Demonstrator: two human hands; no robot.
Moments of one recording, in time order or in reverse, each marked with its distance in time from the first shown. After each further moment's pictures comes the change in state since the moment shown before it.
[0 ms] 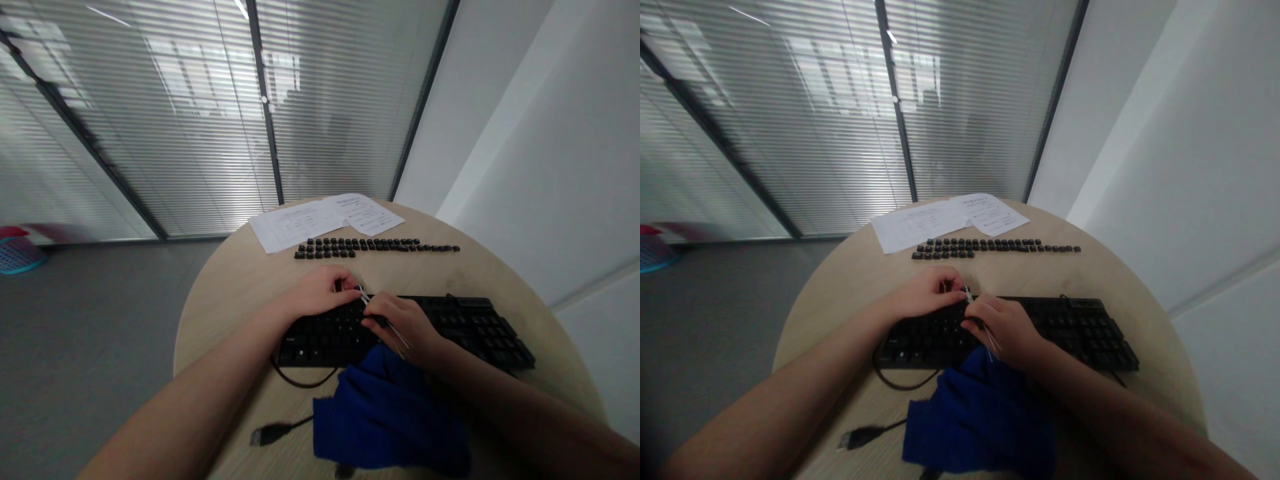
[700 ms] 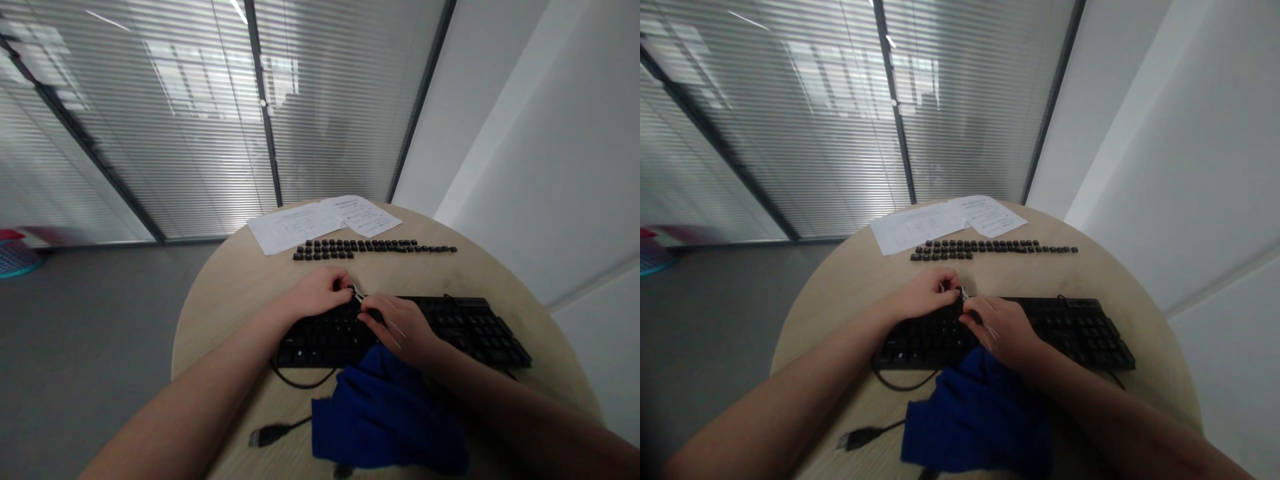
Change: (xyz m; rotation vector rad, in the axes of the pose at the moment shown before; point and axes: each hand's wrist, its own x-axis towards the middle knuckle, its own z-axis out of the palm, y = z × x) left_hand 0.002 0.000 0.003 0.079 0.049 -0.052; right_hand 0.001 -0.005 0.002 -0.108 -0.064 0.130
